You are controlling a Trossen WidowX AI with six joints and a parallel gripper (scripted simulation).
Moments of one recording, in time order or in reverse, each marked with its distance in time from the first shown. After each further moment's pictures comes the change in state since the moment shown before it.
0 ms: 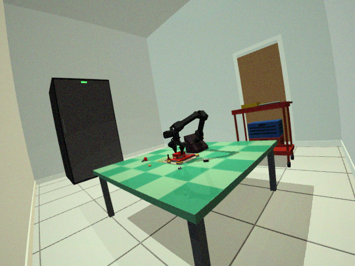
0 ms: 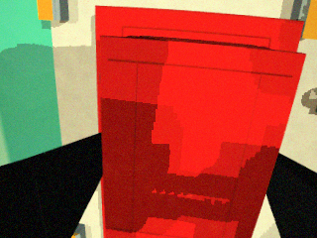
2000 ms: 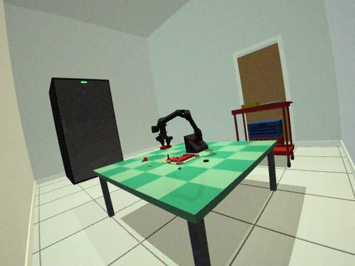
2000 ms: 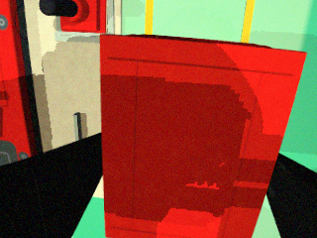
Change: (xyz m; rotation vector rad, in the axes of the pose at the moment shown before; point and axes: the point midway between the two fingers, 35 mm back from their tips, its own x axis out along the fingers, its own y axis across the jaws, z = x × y) arm -0.054 -0.197 -0.027 0.005 -0.005 -0.013
